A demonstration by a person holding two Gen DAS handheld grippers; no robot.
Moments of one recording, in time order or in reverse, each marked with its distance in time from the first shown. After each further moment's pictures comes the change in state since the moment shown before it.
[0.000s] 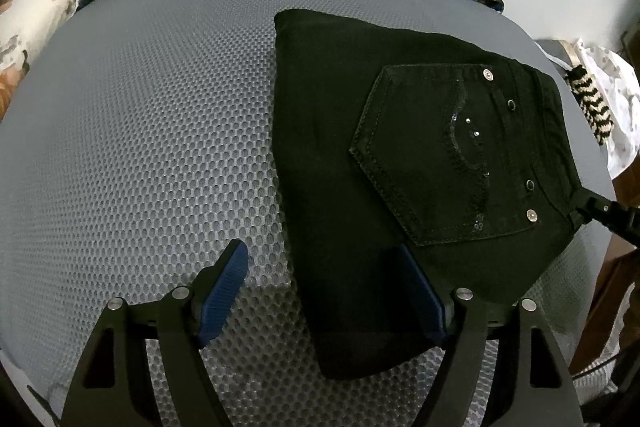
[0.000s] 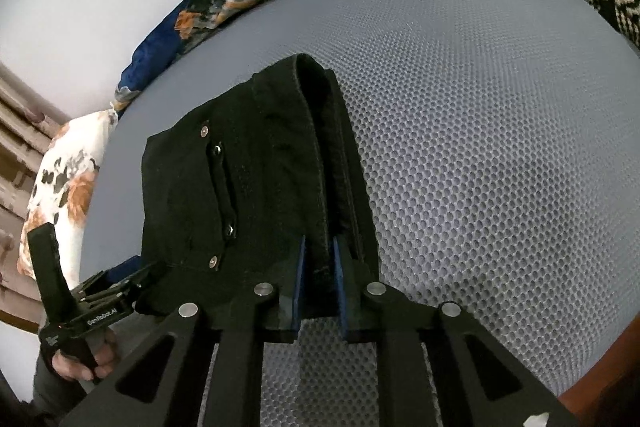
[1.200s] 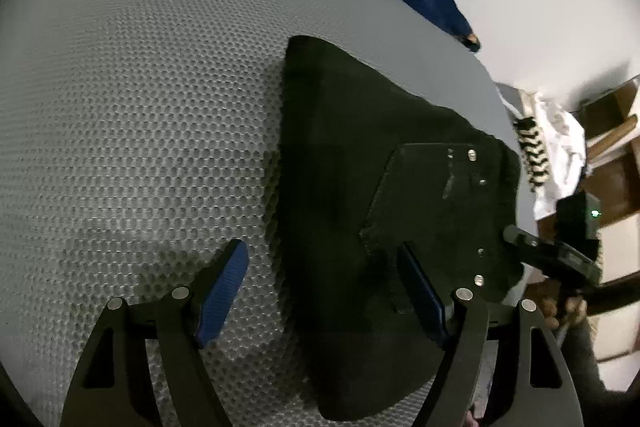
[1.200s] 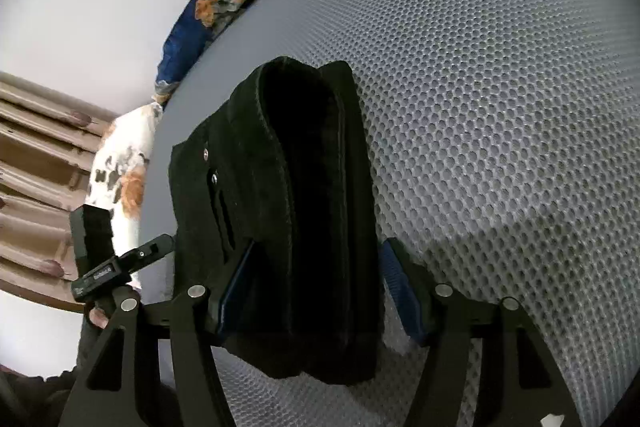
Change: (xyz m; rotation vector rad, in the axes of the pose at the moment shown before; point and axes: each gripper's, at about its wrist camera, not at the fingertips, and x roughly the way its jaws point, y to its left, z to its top) left arm 0.026 0.057 0.045 -0.173 0.082 -0.367; right arm 0.052 -0.049 0.043 0.055 0.171 0.337
